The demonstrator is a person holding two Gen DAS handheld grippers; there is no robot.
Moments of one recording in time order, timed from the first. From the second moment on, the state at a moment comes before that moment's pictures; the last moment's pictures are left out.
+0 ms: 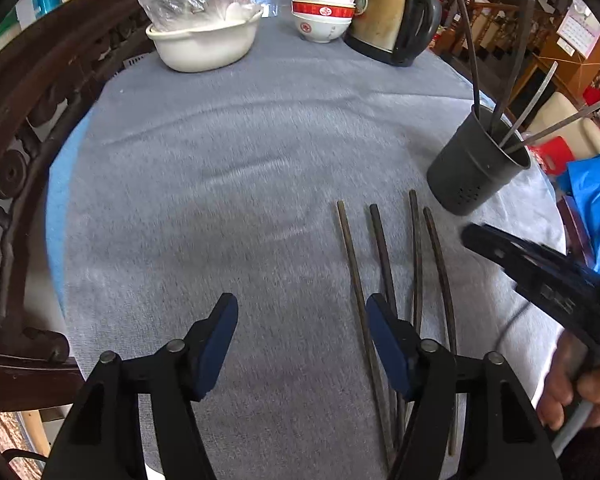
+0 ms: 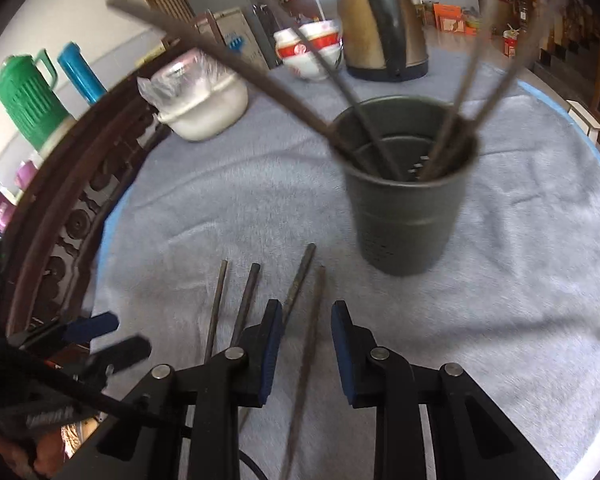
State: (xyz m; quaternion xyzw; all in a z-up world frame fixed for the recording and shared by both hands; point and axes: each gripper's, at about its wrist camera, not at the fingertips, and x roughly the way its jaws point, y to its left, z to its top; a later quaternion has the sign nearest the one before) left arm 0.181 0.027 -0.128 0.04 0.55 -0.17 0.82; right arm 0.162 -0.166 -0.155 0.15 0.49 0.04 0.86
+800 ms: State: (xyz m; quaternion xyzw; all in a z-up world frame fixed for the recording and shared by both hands) left arm 0.236 -0.002 -0.158 -0.03 0.60 -0.20 0.78; right arm 0.163 -0.181 -0.171 0.19 0.49 0.01 0.85
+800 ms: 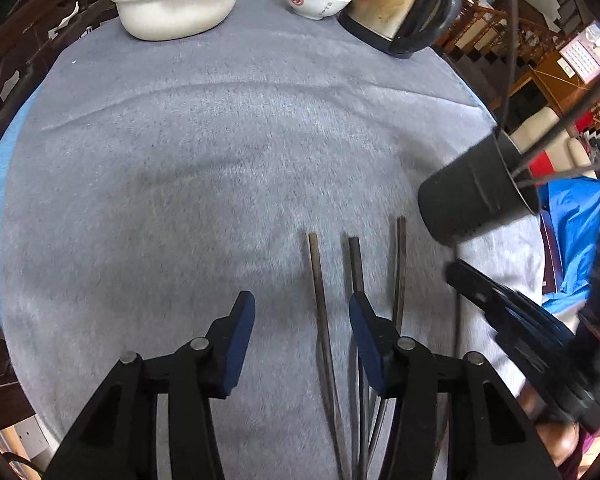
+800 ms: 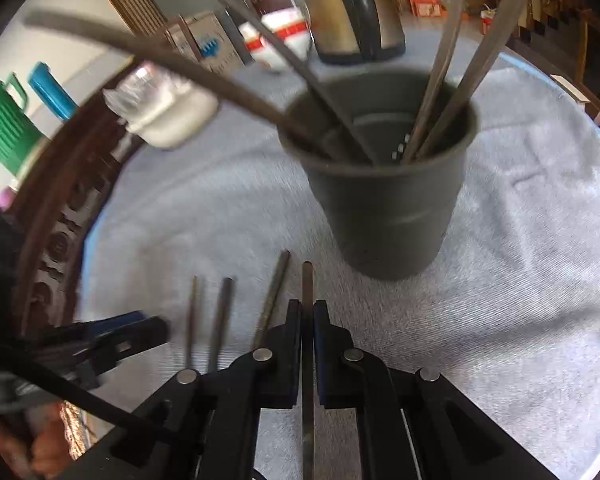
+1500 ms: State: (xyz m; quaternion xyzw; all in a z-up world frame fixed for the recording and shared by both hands) left arm 0.266 -0.019 -0.178 -0.05 0.63 -0.19 0.75; right arm 0.127 -0.204 -0.131 0.23 0.44 0.03 0.87
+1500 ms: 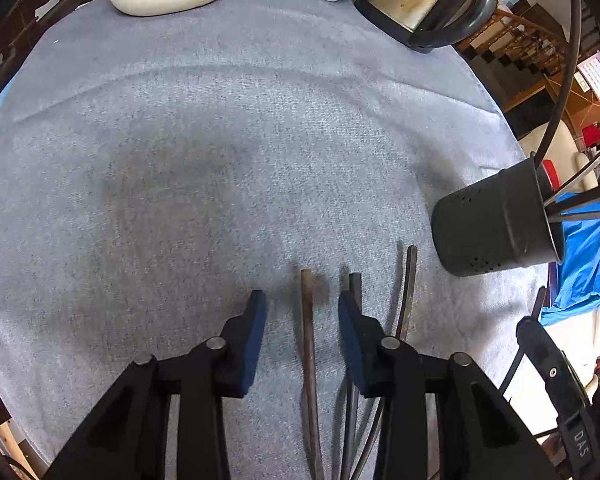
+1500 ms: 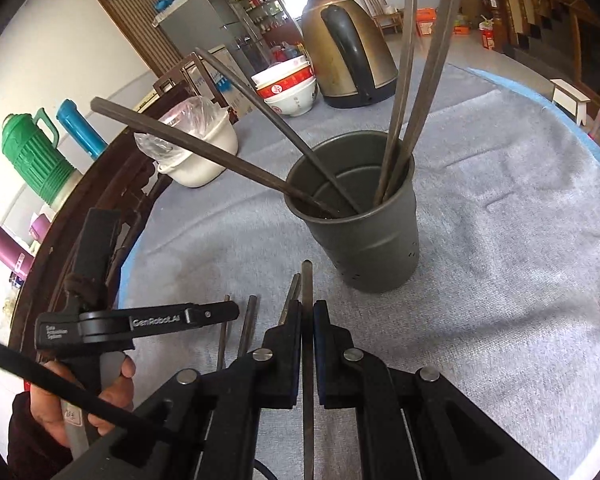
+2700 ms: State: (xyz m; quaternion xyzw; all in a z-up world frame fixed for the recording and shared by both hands) left arm 0.174 -0.005 0.018 -0.05 0.39 -0.27 0.88; right arm 0.081 -0.240 -0.010 0.22 0.27 0.04 0.94
